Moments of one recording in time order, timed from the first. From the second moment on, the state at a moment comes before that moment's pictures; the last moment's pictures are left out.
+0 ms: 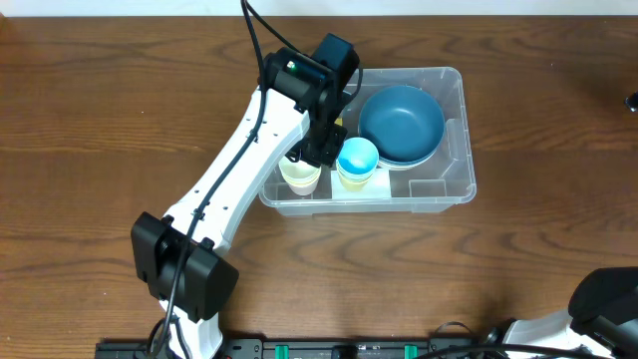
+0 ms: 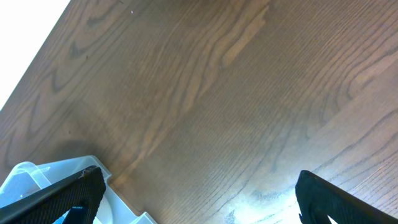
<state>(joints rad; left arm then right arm) -0.56 1.94 1.96 -1.51 0.01 -0.11 -0.61 1.73 1.91 -1.28 -0.12 0.35</state>
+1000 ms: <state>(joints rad) -0.54 1.52 2.02 -1.55 -0.06 -0.10 -0.61 1.73 1.91 -1.28 -0.12 0.35</state>
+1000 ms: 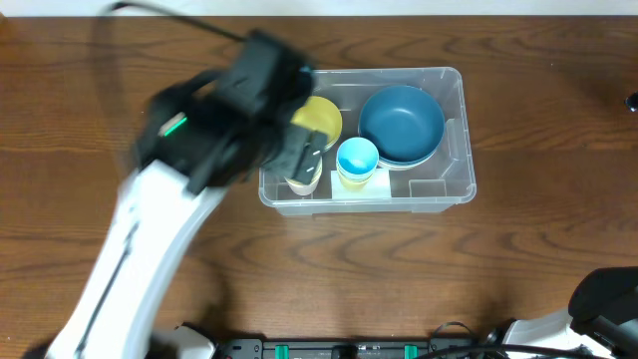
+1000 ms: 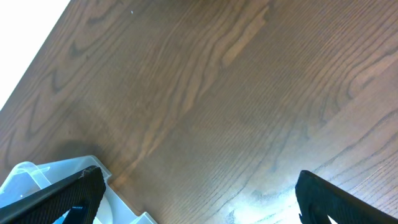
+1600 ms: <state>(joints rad) -0.41 0.84 1.94 -1.36 -0.23 -0.09 -0.61 1.73 1.91 -1.28 -0.12 0.35</state>
